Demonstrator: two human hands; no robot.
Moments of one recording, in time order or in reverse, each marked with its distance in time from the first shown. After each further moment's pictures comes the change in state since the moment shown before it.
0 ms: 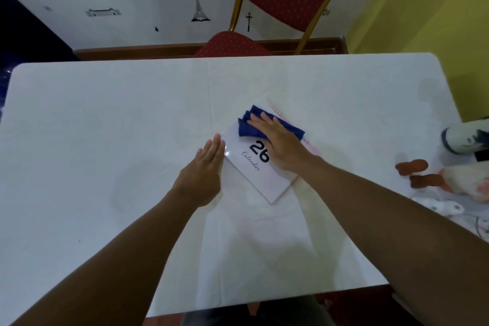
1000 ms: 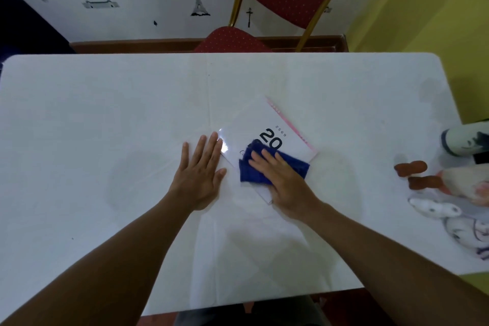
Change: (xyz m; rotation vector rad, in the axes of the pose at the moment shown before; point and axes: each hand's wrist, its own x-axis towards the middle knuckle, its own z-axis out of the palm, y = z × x) left_hand 0.000 -0.015 0.028 0.277 0.075 -0.033; right_hand -0.090 -0.005 0.040 -0.064 0.038 -0.140
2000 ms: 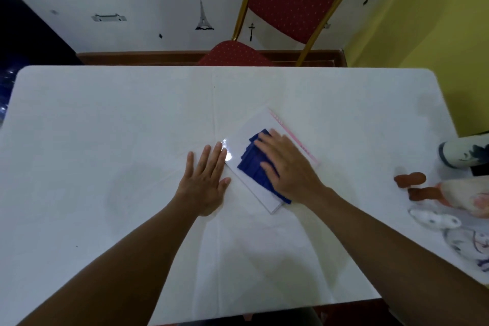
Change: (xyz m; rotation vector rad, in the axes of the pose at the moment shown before) left_hand 0.003 0.000 -0.005 -0.007 -0.064 -0.002; right_hand 0.048 -0.006 -0.040 -0.239 0.127 -0.009
